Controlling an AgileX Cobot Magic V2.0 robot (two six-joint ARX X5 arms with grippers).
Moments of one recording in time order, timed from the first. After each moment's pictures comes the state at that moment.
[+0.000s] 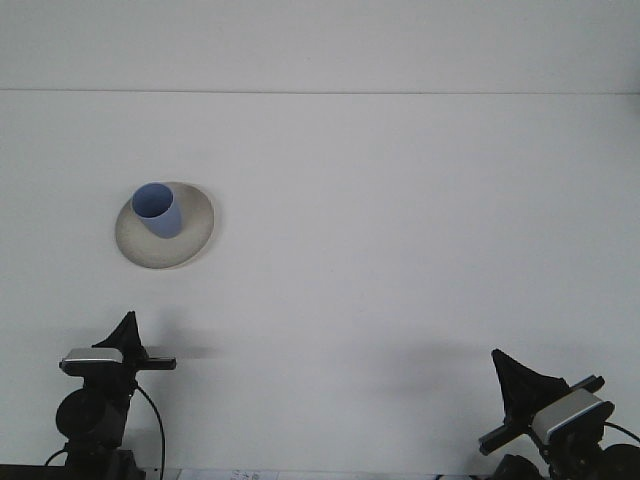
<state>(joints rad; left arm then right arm) -0.02 0.00 0.03 0.00 -0.08 0.07 0.85 0.09 0.72 -0.80 0.37 0.11</state>
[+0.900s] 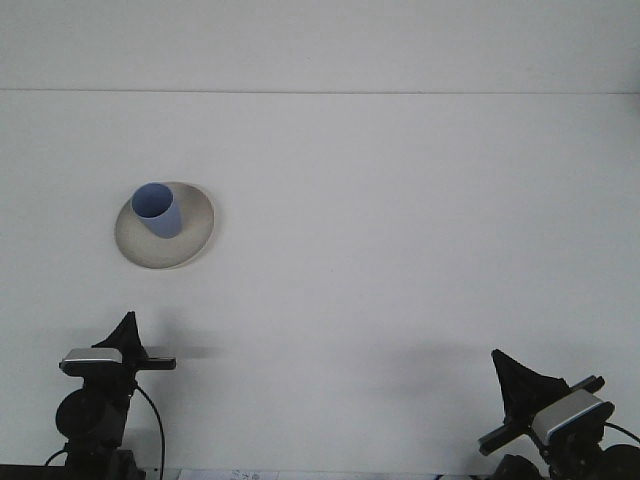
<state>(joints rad) -0.02 0.00 0.03 -0.01 -0.08 0.06 0.85 0.09 0.72 -0.80 0.37 0.11</state>
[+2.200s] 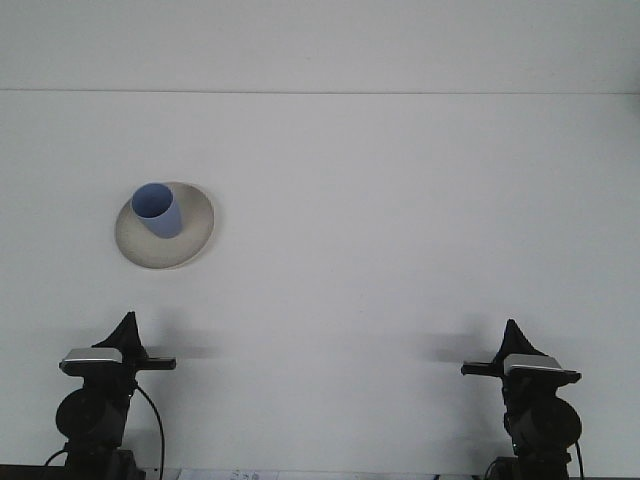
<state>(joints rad) -0.02 0.00 0.03 -0.01 -0.08 0.06 -0.05 0.00 0.01 -0.13 0.00 0.06</state>
